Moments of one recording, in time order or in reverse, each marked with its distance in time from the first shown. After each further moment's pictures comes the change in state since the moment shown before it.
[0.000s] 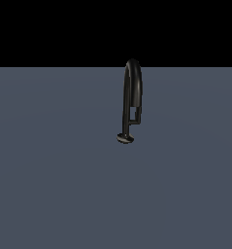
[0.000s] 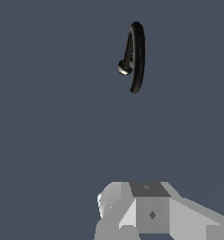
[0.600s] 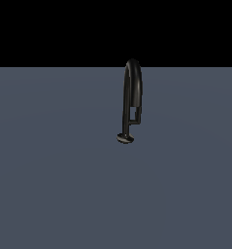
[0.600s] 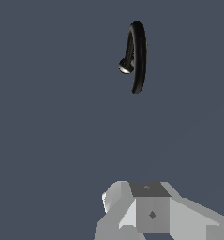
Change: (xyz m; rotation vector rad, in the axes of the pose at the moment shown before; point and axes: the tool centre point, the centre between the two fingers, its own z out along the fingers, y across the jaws) arm 0.013 -0.001 0.001 0.025 -0.028 0.028
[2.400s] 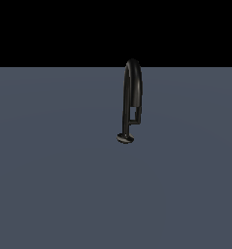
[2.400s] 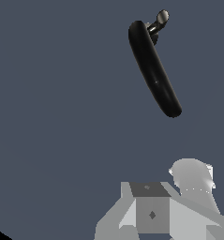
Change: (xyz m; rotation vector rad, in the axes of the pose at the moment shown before) arm 0.189 0.021 0.060 0.390 -0.443 0.431
